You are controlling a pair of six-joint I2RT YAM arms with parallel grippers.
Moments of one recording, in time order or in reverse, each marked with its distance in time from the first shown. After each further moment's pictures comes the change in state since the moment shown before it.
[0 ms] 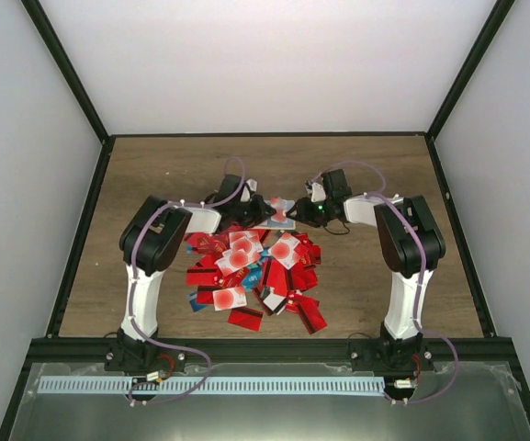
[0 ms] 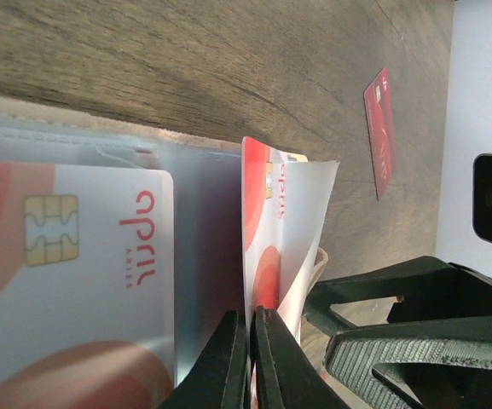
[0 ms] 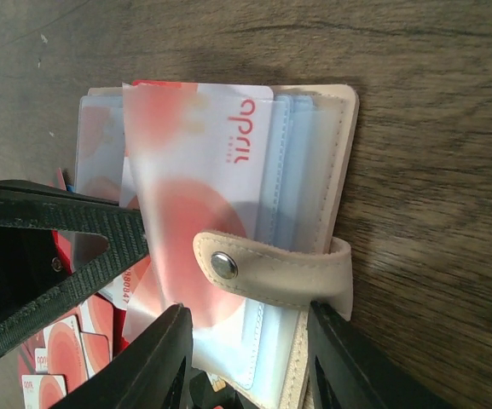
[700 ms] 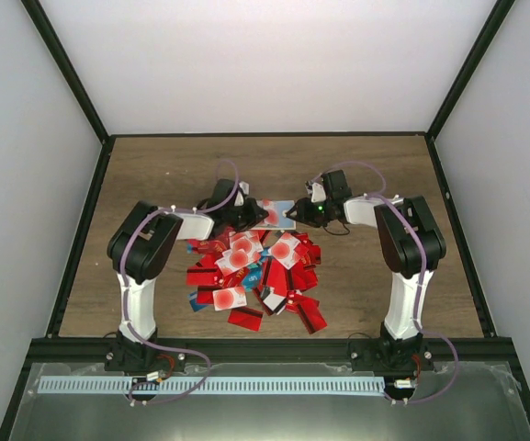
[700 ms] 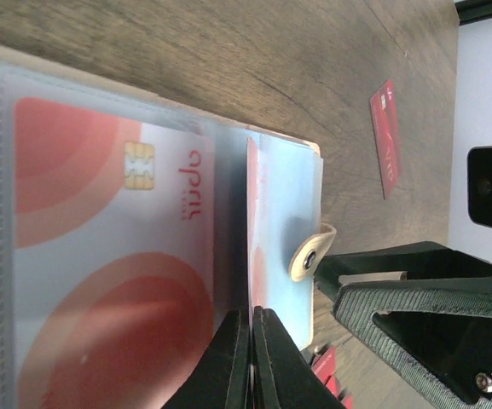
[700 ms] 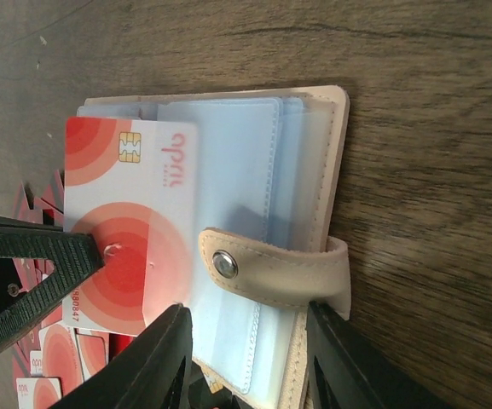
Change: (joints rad) left arm 0.001 -0.113 -0.134 0.026 -0.085 -0.001; right arm 0.002 -0.006 -0.015 0.019 0.012 0.000
